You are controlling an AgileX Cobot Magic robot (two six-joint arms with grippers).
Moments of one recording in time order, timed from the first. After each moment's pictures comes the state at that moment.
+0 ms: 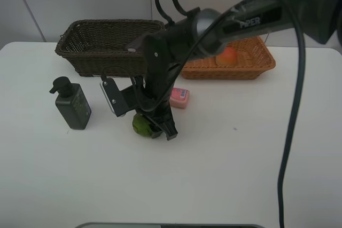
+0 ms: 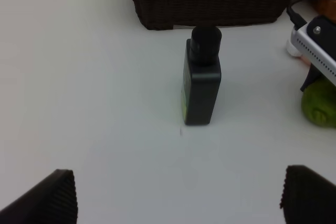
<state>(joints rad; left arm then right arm) -0.08 -0.01 -0.50 -0.05 1.06 0.02 0.84 2.21 -1.48 -0.01 0.75 -1.29</state>
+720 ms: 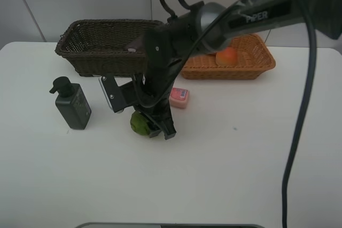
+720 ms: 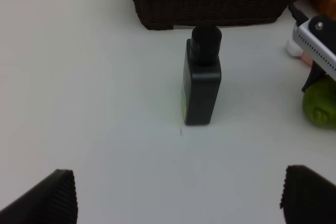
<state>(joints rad) -0.08 -0.01 -0.50 -0.05 1.06 0.02 0.84 2.19 -1.48 0.03 0.76 -1.29</state>
